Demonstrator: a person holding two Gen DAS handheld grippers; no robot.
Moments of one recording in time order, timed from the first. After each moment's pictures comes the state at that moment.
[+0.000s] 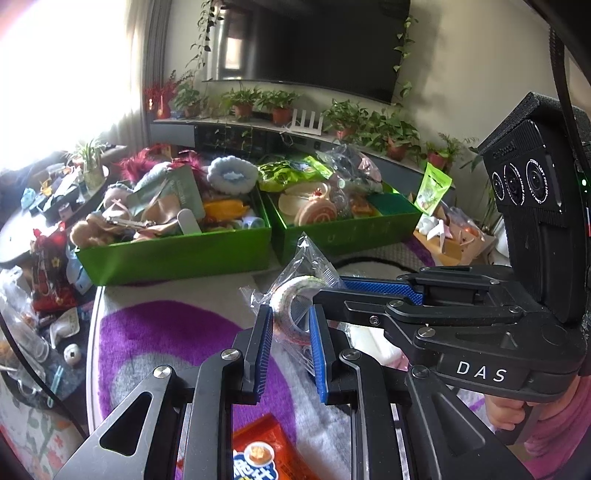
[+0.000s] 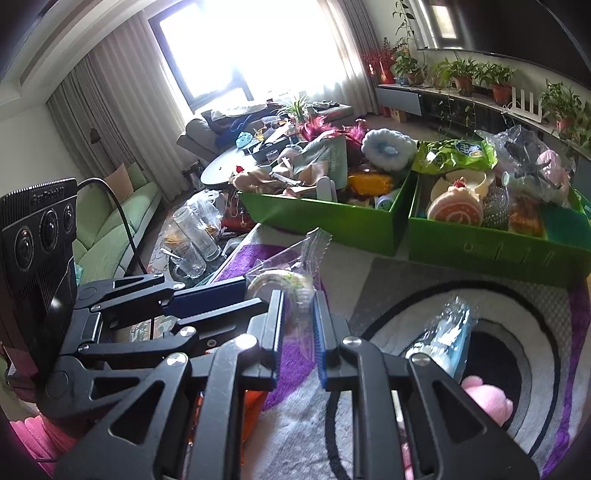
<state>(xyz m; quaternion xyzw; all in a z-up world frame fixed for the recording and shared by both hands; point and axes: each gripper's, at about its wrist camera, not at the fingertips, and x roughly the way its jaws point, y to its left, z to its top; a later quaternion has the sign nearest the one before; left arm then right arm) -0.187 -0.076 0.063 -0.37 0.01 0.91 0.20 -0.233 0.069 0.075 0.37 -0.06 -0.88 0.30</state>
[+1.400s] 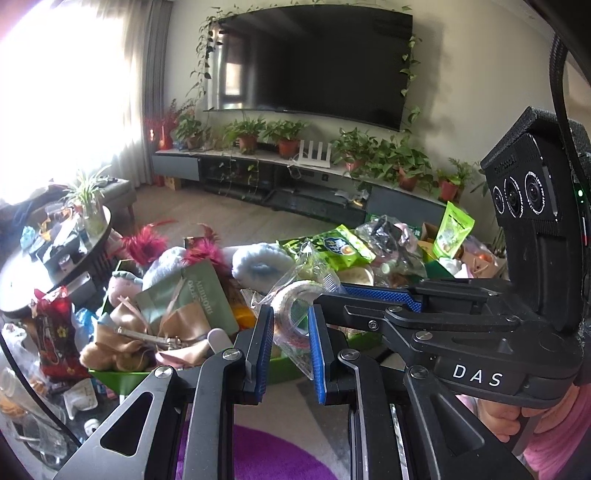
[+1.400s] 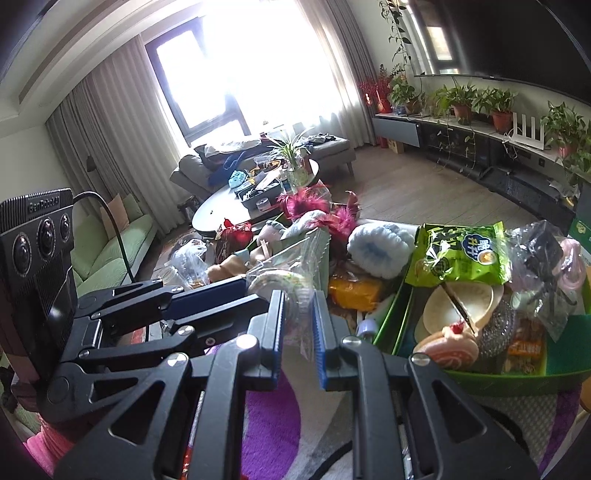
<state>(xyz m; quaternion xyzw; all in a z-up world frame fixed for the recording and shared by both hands) -0.297 -0.089 0.107 -0.32 0.02 0.93 0.20 -0.341 0.064 0.116 0.33 -0.08 -0.90 0.29</state>
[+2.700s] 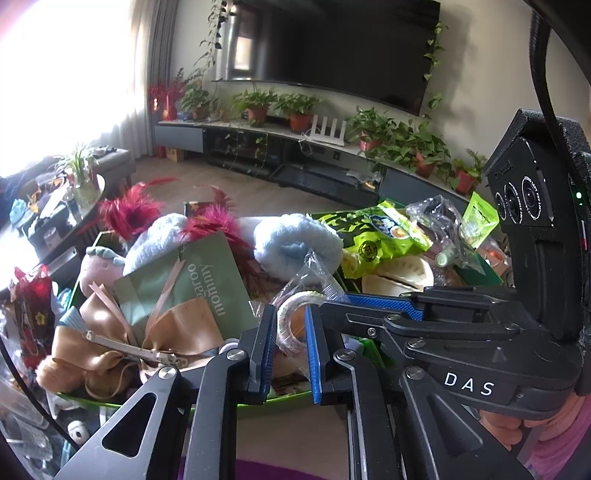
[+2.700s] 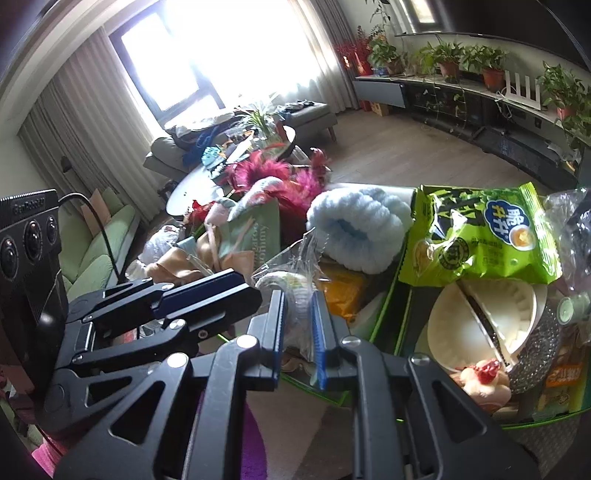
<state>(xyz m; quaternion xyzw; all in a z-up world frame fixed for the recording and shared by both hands) -0.367 -0.100 0.048 -0.37 0.00 0.91 0.19 -0.417 0.050 0.063 0.40 -0.09 -0.87 0.26</state>
